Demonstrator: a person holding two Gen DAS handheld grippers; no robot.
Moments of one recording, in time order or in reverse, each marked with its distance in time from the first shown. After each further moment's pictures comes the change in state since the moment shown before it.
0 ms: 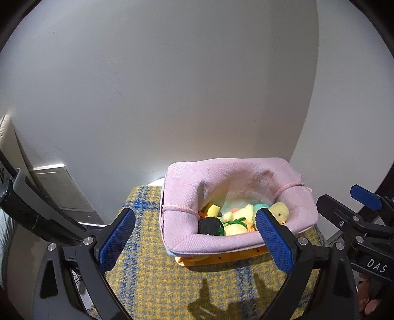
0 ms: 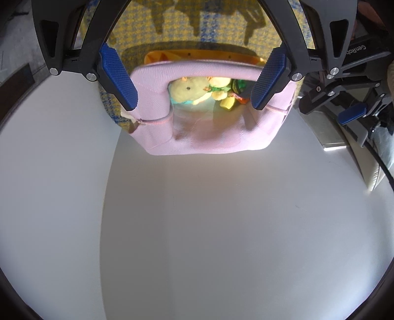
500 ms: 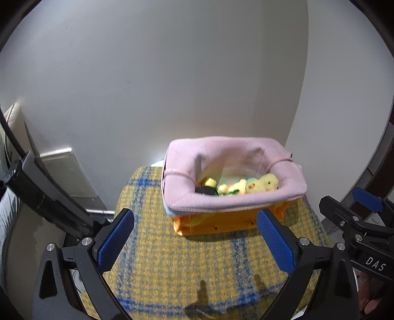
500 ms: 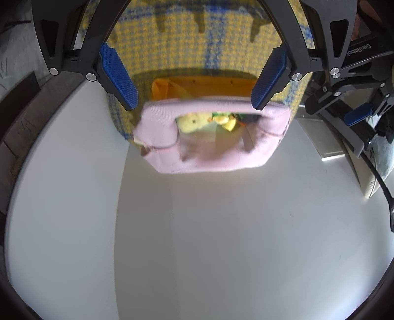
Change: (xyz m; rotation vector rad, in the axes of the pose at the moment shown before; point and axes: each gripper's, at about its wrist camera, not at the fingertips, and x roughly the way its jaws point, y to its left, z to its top) left arm -0.040 -0.003 -0.055 -0.003 0.036 -0.011; right arm -0.045 -0.006 -0.051 0.024 0.032 -0.030
